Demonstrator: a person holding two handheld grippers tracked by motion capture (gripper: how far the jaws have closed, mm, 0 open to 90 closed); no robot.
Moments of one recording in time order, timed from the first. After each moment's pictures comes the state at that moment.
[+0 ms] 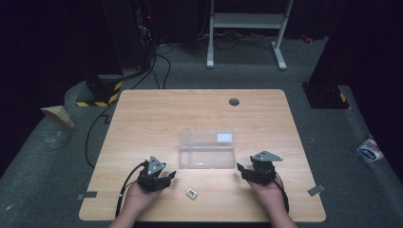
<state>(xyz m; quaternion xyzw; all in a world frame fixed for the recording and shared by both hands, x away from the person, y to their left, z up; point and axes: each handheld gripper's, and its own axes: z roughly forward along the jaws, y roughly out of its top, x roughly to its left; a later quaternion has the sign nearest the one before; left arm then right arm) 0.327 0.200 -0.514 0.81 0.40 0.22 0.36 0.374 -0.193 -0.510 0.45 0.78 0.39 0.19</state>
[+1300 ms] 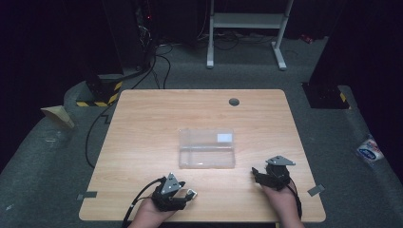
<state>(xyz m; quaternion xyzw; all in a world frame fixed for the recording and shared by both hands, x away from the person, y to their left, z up) 0.288 0.144 -0.515 0.85 0.33 0.12 0.39 0.367 -0.234 -0.523 0.50 0.78 0.33 0.22</state>
